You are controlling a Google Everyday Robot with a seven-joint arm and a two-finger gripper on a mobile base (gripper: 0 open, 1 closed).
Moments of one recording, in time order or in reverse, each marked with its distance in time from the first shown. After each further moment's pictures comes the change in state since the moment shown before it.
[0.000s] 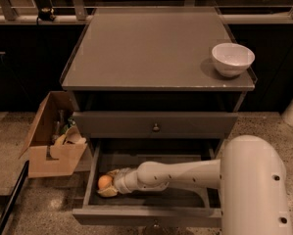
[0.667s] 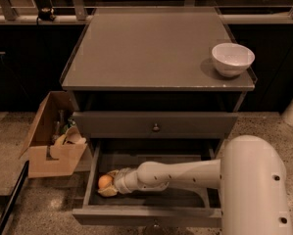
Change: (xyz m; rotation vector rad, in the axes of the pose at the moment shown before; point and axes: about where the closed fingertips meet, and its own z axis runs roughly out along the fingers) arm 0.000 0.000 0.000 0.000 0.000 0.000
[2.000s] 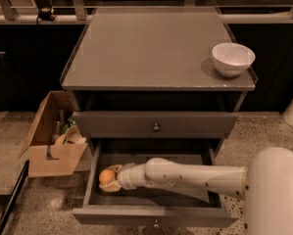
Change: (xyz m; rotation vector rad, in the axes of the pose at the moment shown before) arm -0.026 -0.001 -0.036 -0.001 -0.088 -0.035
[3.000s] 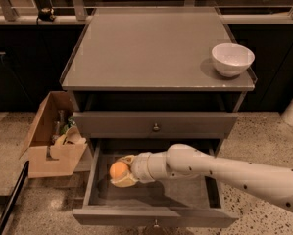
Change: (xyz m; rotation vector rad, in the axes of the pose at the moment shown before) arm -0.077 0.027 -0.125 -0.029 0.007 -0.127
